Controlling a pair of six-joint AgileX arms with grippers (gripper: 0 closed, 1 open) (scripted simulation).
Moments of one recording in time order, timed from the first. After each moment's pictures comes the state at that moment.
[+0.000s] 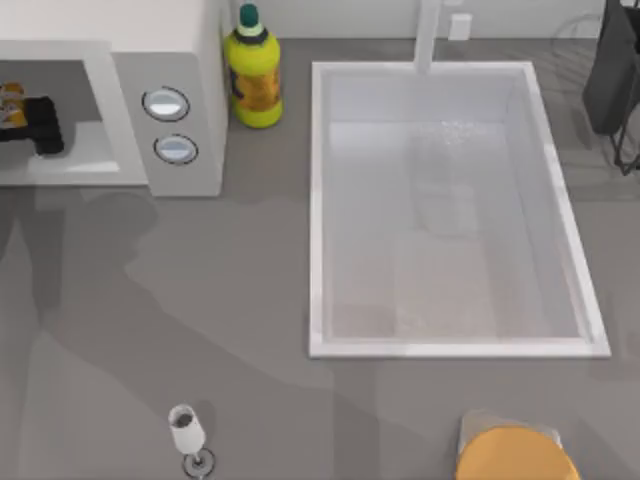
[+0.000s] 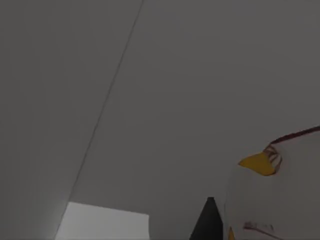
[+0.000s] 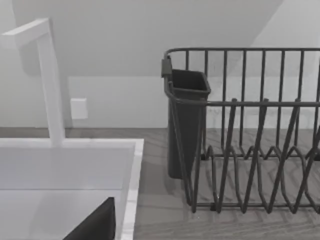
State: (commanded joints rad) left arm 0.17 2.29 1.19 0.63 0.03 0.02; right arm 0.00 0.00 0.00 0.00 0.00 0.00
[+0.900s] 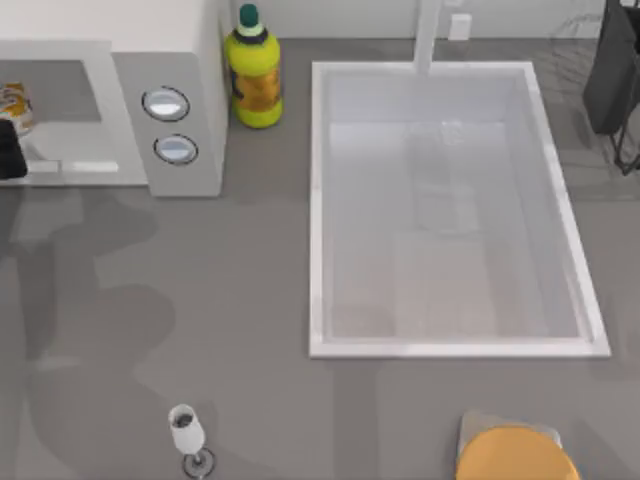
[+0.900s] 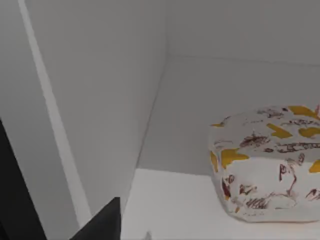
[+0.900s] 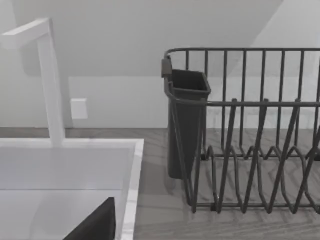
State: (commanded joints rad) left arm 0.26 1.98 0.78 0.93 0.09 0.05; right arm 0.00 0.00 0.00 0.00 0.00 0.00
